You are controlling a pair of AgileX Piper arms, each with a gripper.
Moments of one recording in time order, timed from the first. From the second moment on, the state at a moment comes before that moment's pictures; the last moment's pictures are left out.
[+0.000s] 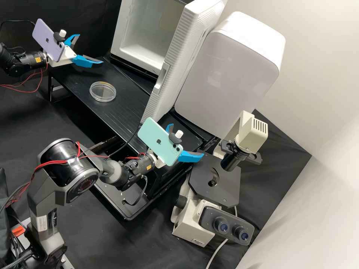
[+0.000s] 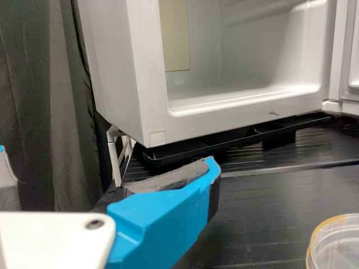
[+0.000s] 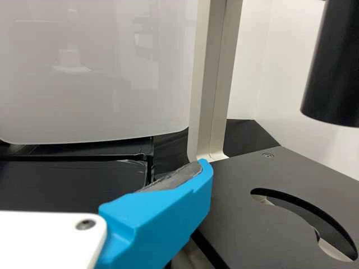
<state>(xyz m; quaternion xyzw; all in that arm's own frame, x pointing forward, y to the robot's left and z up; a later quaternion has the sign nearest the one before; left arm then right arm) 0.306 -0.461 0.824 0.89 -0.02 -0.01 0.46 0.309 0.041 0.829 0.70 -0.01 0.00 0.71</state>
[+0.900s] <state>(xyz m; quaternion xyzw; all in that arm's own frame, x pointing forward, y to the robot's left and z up) 0.278 -0.455 0.811 0.89 -0.02 -0.08 0.45 0.309 0.041 0.829 0.70 -0.01 0.00 0.71</state>
